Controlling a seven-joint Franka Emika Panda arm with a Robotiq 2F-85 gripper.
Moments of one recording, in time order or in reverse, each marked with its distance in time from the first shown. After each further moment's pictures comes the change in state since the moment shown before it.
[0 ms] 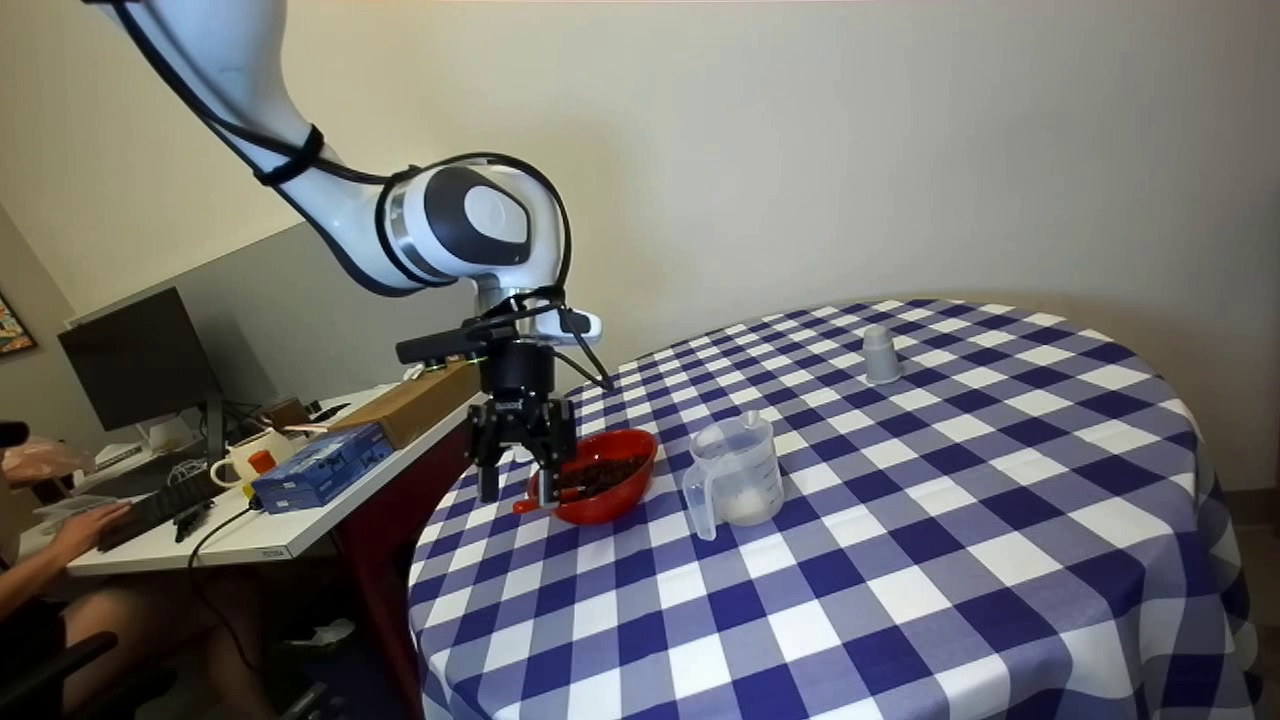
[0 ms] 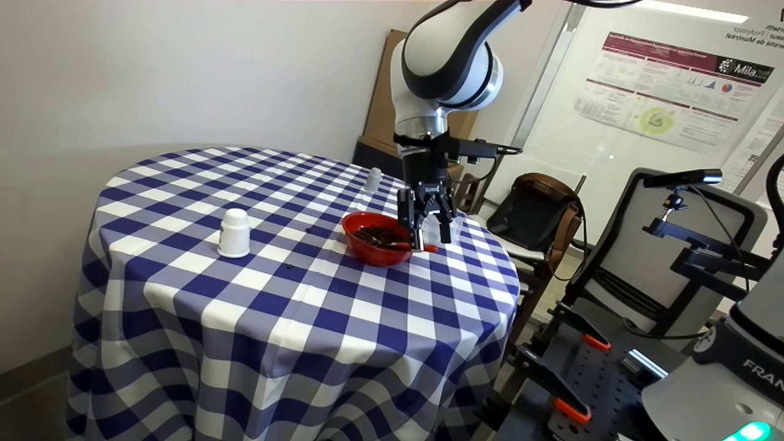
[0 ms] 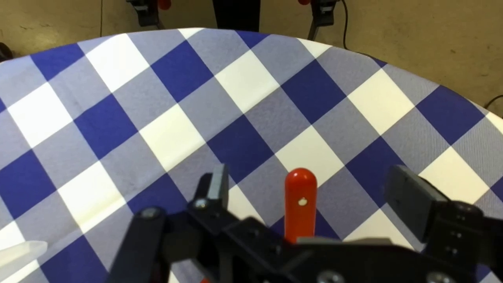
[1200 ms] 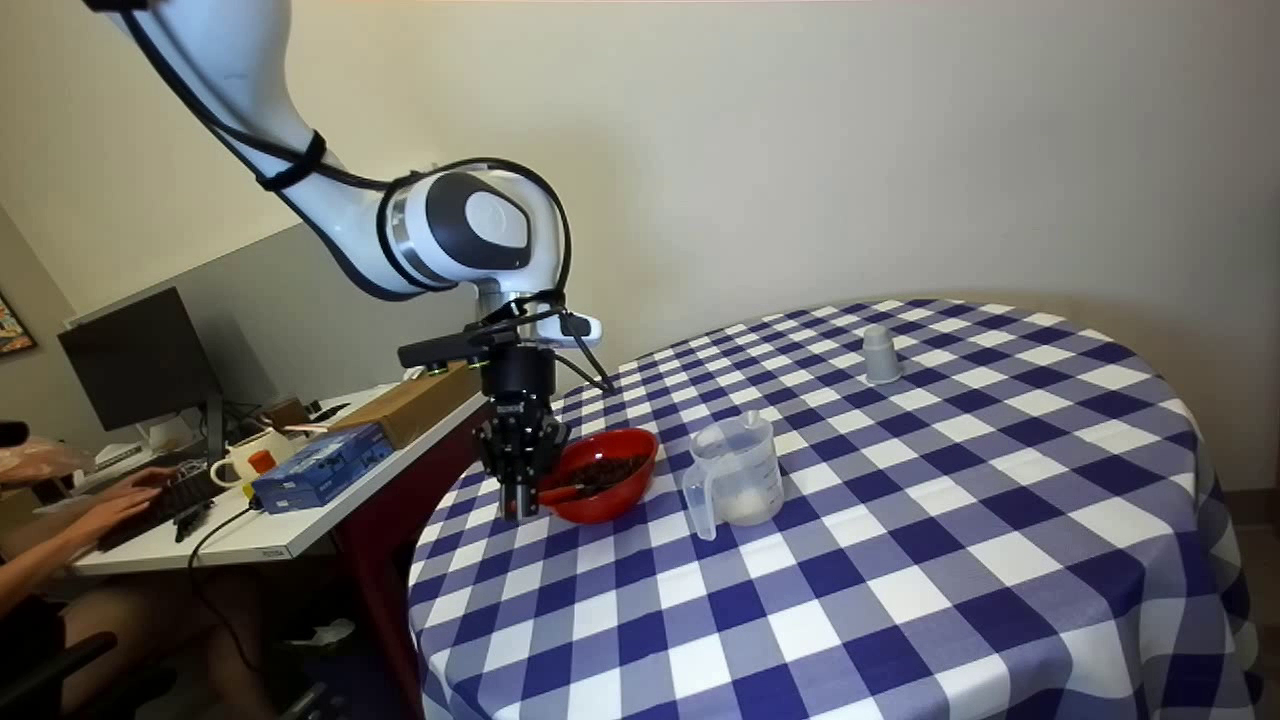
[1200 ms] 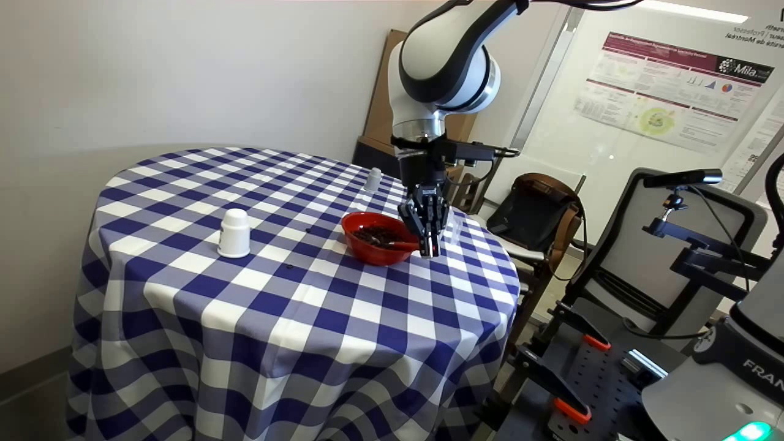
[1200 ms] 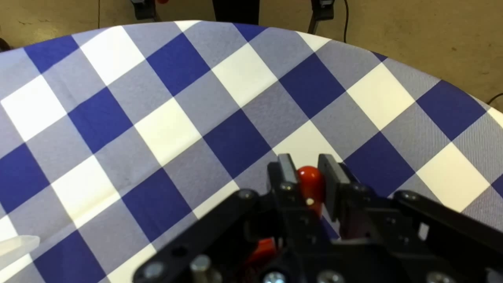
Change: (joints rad) arm 0.005 0.012 0.000 0.005 0.000 0.015 0.000
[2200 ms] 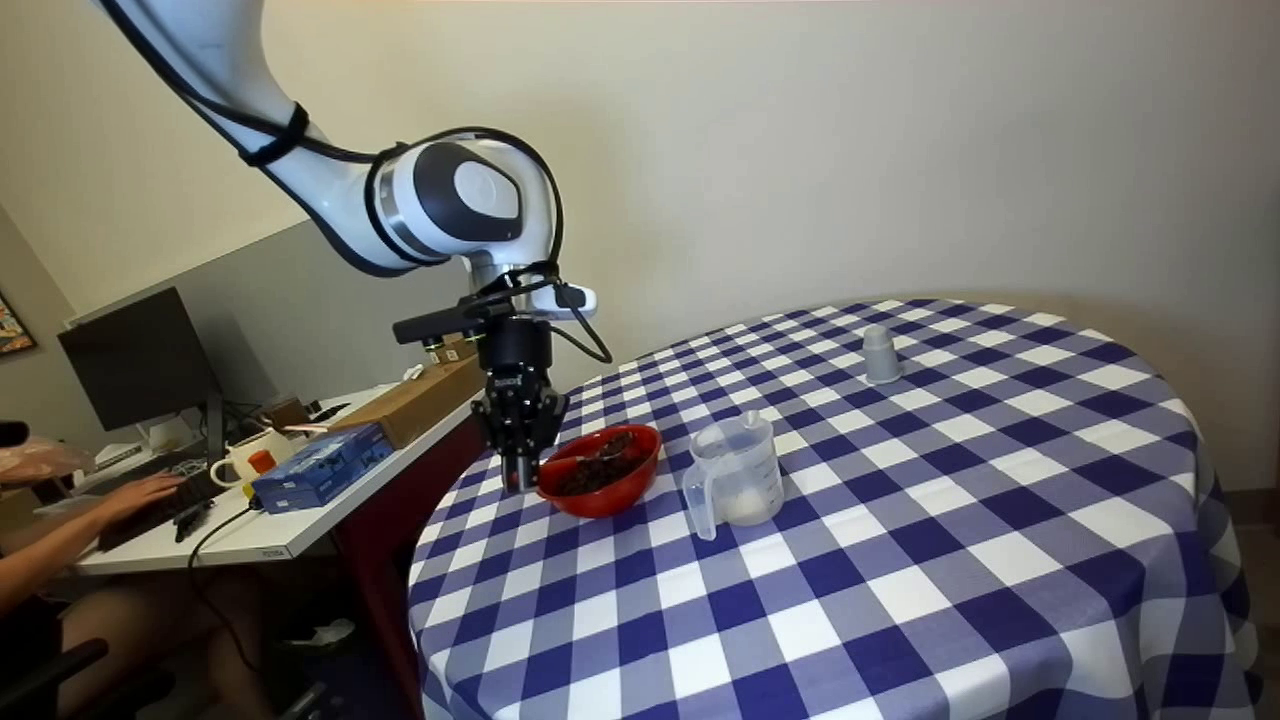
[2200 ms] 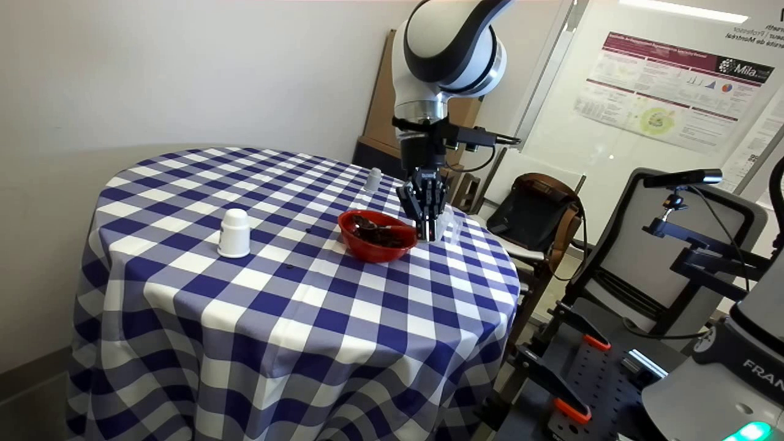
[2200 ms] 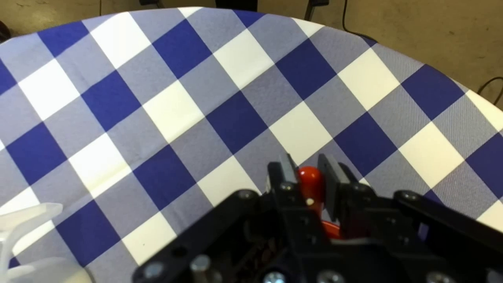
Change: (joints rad) arm 0.000 -0.052 0.000 0.002 0.000 0.000 -0.002
